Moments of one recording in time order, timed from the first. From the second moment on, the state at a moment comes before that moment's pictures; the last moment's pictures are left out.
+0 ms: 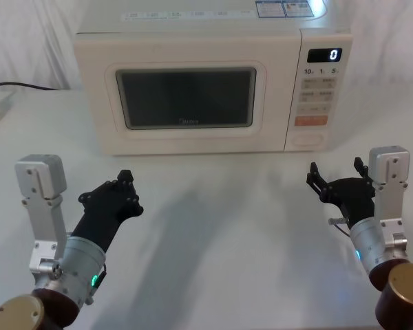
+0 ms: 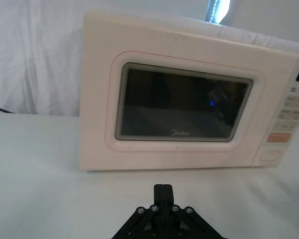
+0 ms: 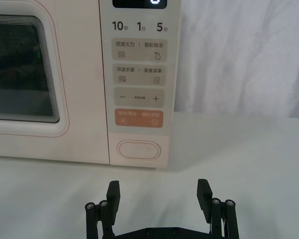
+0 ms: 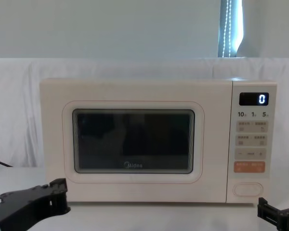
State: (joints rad) left arm 0.06 0.13 0.13 -1.72 -0.28 0.10 -0.12; right arm 0.14 -0.01 -0.07 -1.32 -0.02 -0.11 0.02
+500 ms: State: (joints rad) left arm 0.06 0.13 0.13 -1.71 -0.27 0.09 -0.11; right arm 0.14 -0.01 -0.07 -1.32 -0.02 -0.11 0.02
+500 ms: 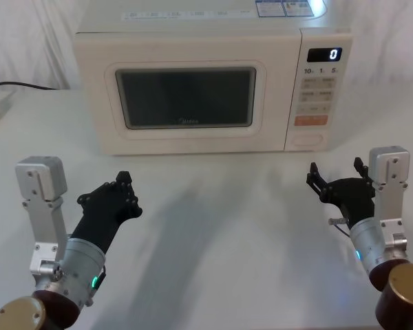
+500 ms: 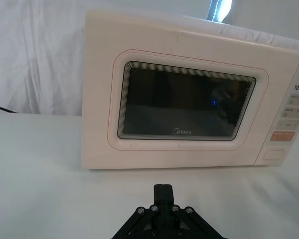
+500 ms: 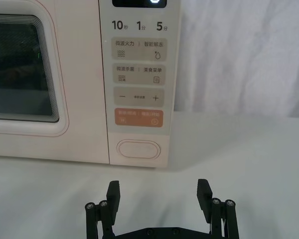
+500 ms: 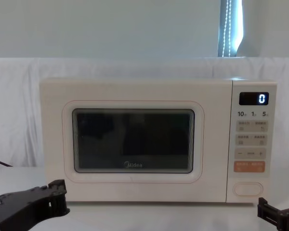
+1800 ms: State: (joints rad) left arm 0.06 0.13 0.13 -1.71 -0.27 0.09 -0.11; right arm 0.14 -0.01 -0.07 -1.32 -0.02 -0.11 0.02
